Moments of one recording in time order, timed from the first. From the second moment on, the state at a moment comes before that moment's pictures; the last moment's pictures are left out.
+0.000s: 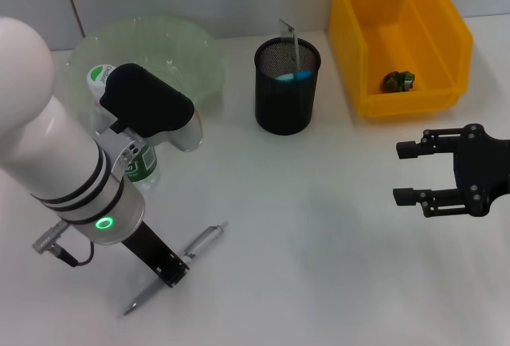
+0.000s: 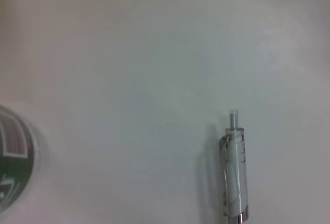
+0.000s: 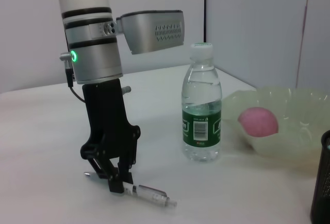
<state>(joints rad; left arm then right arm) -0.66 -2.08 1.76 1.22 2.56 1.49 -2.80 0.49 1.99 -0.51 -0.77 -2.19 -1.80 1.17</state>
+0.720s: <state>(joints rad) -0.59 -2.08 1.81 1.52 2.47 1.35 -2.73 0.43 1.99 -0.26 -0.72 -1.92 -1.80 1.23</state>
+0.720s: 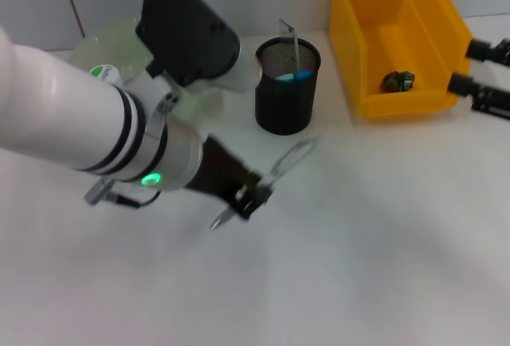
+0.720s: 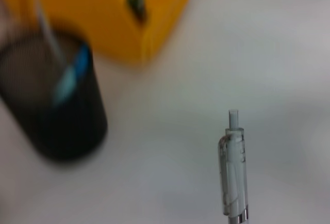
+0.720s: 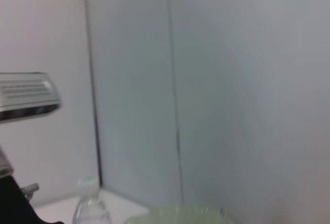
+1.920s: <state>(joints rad) -0.27 -2.07 1.95 1.53 2.04 0.62 -2.04 0.38 2.08 -0.24 -0.27 -1.71 -1.85 0.93</state>
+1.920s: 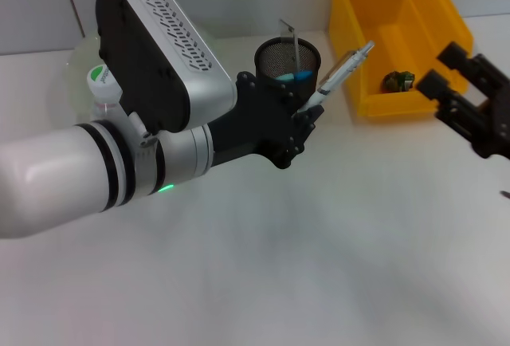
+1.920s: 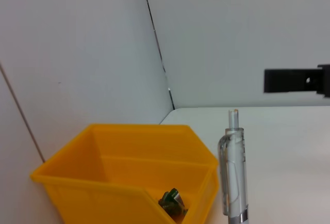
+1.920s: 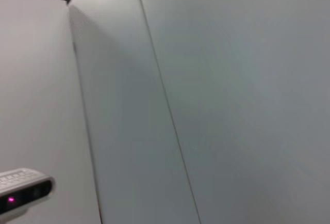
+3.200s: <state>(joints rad) -0.28 -2.08 2.01 1.39 1.71 0.50 -1.69 0.48 2.08 -0.26 -0.09 -1.72 -1.73 0.82</state>
